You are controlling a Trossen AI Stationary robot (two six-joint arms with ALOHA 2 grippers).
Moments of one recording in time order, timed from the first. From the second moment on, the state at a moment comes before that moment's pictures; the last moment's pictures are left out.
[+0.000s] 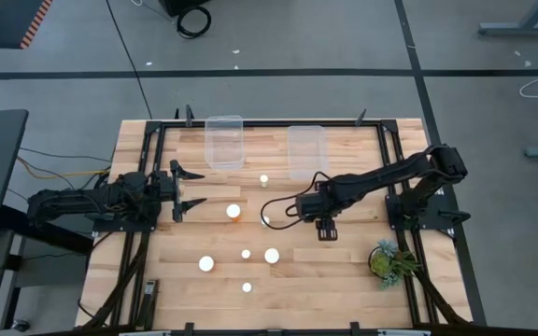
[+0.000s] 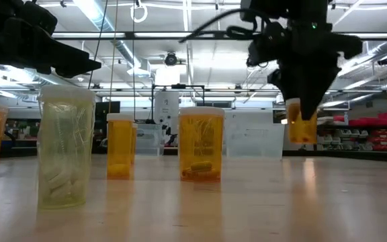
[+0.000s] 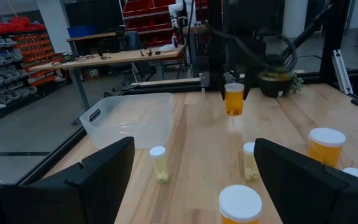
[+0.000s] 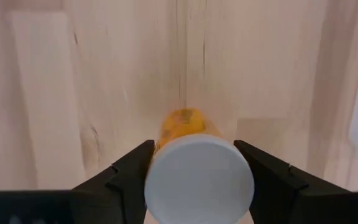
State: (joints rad) left arm 0.09 0.14 0.07 0.04 -0.08 0.12; right arm 0.14 1.64 1.17 -0.96 0.07 0.15
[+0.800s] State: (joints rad) left arm 0.09 0.14 0.07 0.04 -0.08 0.12; right arm -0.02 1.64 1.42 -1.08 0.05 0.04
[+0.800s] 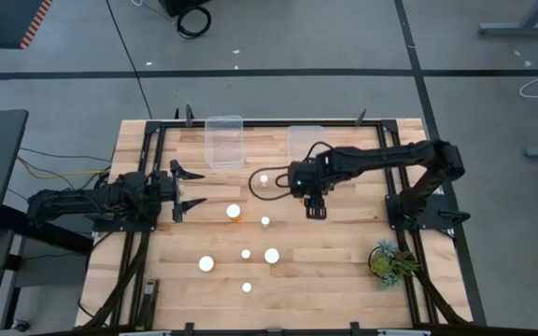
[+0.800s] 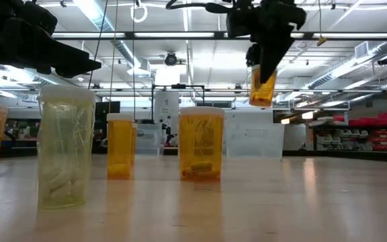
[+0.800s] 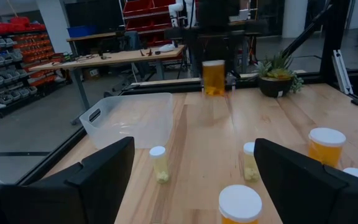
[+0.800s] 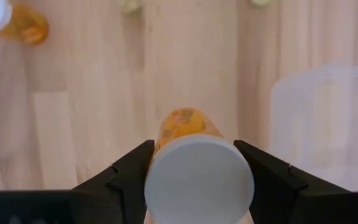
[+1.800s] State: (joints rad) left arm 0.09 0.14 0.07 0.04 -0.08 0.12; right arm -0.45 1.64 1.45 -1.07 0.08 -0.03
